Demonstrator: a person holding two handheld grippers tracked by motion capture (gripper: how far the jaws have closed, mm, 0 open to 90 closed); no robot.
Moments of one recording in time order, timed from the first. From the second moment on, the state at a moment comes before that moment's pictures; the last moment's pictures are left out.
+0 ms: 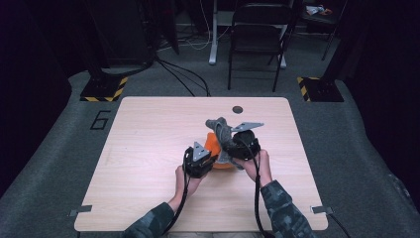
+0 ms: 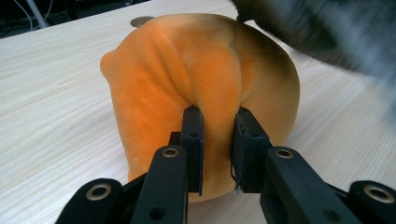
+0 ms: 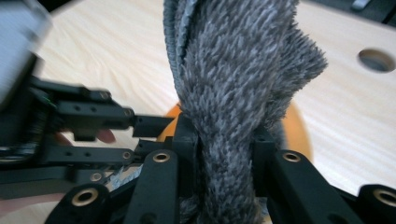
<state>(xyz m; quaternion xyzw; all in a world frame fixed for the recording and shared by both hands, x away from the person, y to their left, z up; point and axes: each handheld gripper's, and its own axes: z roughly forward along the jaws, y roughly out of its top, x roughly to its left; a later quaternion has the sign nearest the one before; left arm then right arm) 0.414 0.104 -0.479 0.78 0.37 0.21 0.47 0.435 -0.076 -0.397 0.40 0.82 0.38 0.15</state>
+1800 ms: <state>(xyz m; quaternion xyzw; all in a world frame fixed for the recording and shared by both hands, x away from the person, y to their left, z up) 0.423 0.112 -0.491 0.78 0.36 0.19 0.47 0.459 -0.111 -0.428 0.44 0.82 0.34 0.13</state>
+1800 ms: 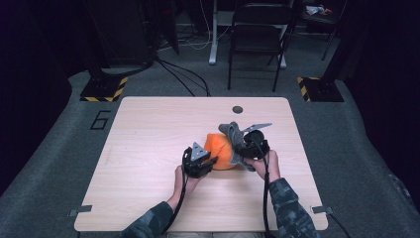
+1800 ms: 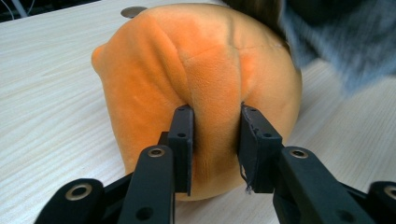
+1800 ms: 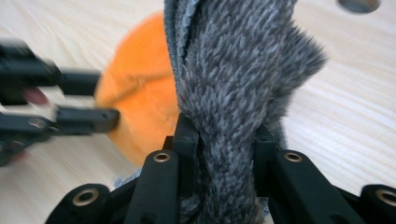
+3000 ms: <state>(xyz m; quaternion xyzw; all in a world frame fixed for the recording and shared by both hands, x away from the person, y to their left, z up) 0.416 0.111 -0.485 0.78 0.35 0.21 0.46 0.454 -0.111 -0.410 0.44 0.80 0.37 0.16</state>
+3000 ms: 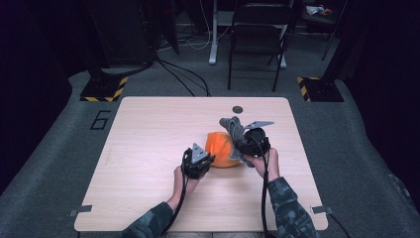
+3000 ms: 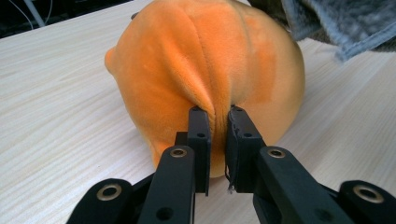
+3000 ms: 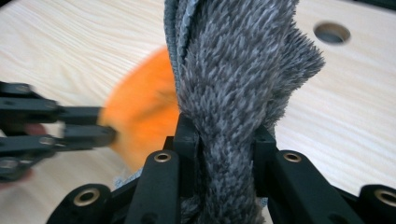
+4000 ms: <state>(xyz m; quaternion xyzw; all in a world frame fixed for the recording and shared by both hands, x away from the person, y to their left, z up) 0.413 0.106 -0.488 0.80 0.34 0.19 0.46 0.468 -0.120 -0.440 0.47 0.81 0.32 0.16</state>
